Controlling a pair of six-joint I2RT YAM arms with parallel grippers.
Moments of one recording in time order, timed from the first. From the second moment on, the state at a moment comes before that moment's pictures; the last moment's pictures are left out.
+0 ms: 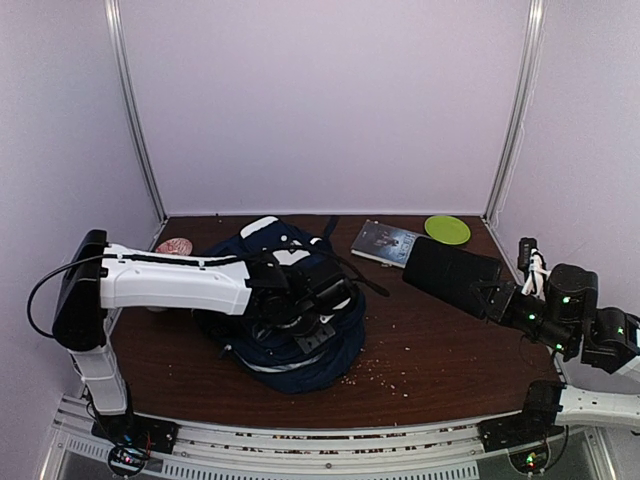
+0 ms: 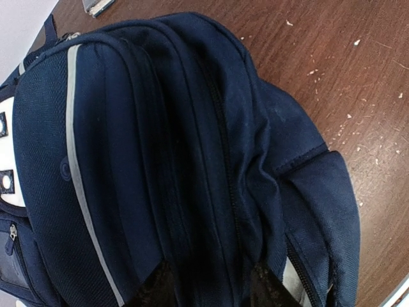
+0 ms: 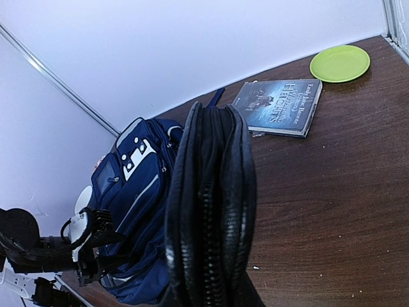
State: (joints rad) left arm -1.19 1.86 1.44 -0.72 -0.36 -0.12; right arm 0.94 0.43 0.60 -0.53 0.46 0.80
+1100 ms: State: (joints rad) left arm -1.16 1.92 1.52 -0.72 -0.30 -0.14; right arm 0.94 0.40 0.60 -0.53 0.46 0.80
